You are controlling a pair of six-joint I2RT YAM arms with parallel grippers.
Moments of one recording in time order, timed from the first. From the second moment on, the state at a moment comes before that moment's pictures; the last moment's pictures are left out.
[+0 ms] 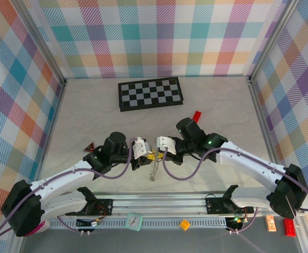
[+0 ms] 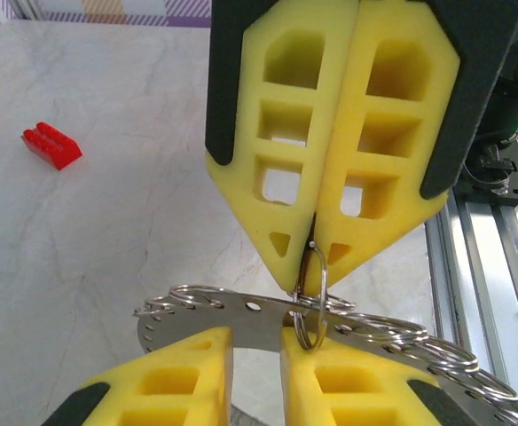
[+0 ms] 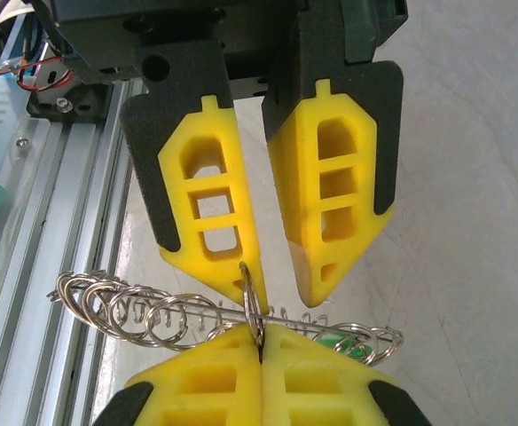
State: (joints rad) left arm -0.76 1.02 0.53 0.03 0.52 0.32; right arm 0.85 1.21 0.92 -0.51 -0.50 -0.61
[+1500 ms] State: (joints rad) left arm -0.76 1.04 0.42 0.43 0.63 0.17; right arm 0.70 1.07 0.63 -0.05 -0.75 -0.31
